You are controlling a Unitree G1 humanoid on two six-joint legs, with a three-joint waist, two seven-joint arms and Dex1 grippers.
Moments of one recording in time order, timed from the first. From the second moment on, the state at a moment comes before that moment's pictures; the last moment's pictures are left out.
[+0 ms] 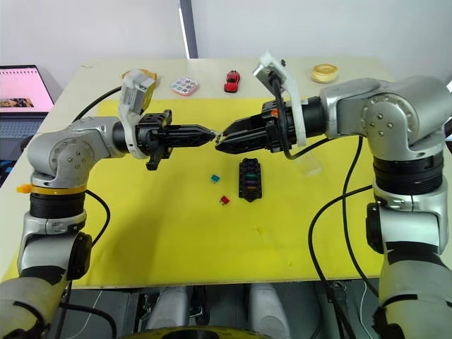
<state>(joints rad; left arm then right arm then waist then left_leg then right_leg) -0.82 0.49 0.05 -0.04 -0.73 0.94 -1.18 -1.09 -0.72 0.07 -0.12 0.85 1.40 1.02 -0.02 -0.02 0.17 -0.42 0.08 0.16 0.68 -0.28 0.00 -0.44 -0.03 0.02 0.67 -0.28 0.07</state>
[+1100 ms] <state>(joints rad) -0.82 0.52 0.01 -0.04 -0.73 0.88 -1.19 -1.11 -0.73 0.10 -0.09 0.84 1.39 1.02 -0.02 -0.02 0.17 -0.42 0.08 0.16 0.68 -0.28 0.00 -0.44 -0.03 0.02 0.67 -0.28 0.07</state>
